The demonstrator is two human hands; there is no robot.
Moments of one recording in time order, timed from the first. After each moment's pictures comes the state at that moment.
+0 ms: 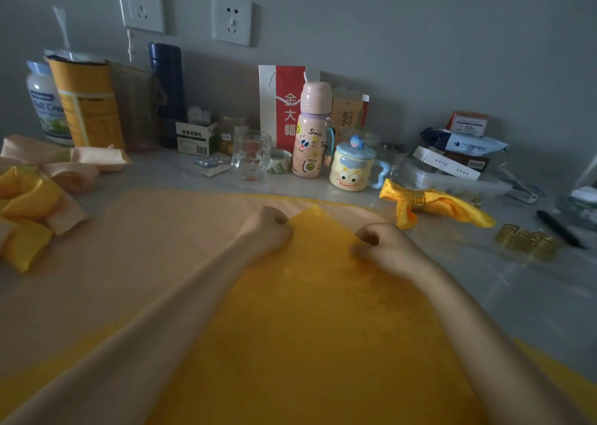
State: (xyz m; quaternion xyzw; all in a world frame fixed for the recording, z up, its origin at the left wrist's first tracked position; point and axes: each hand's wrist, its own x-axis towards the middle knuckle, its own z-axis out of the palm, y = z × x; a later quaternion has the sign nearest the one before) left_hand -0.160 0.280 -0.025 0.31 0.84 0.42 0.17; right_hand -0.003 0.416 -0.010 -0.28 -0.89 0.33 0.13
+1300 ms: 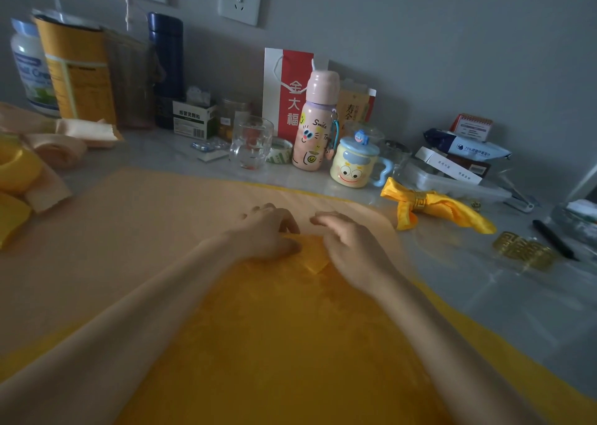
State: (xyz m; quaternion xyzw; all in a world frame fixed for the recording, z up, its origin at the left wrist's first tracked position) left_hand -0.159 0.271 -0.030 0.46 0.85 0.24 0.11; right_hand -0.022 0.365 -0.011 -0.16 -0.94 0.25 0.17
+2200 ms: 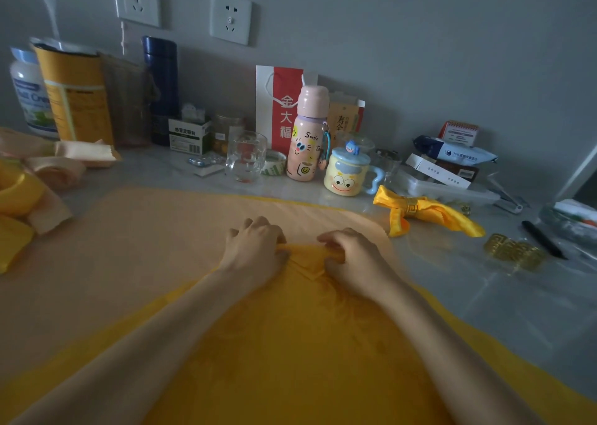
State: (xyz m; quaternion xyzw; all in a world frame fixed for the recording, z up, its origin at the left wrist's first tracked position) left_hand -0.132 0.254 -0.022 0.43 0.88 0.19 -0.01; right_hand -0.018 0.386 -0.020 -0.23 -0.94 0.21 0.13
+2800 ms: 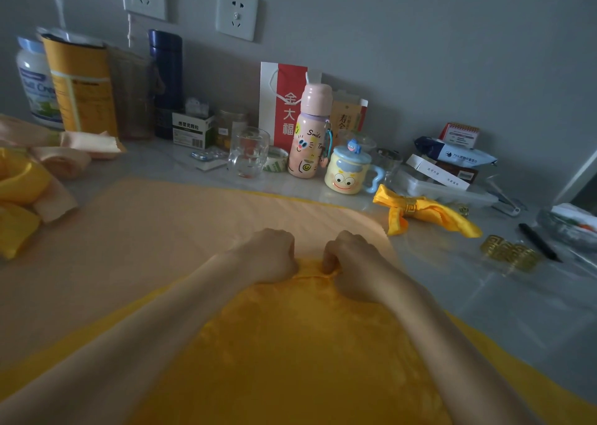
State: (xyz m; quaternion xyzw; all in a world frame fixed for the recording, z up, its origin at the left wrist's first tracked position) left_hand -0.120 0.254 -0.007 0.47 0.86 0.14 0.14; right_hand -0.008 0.368 0.002 -0.20 -0.98 0.05 -0.01
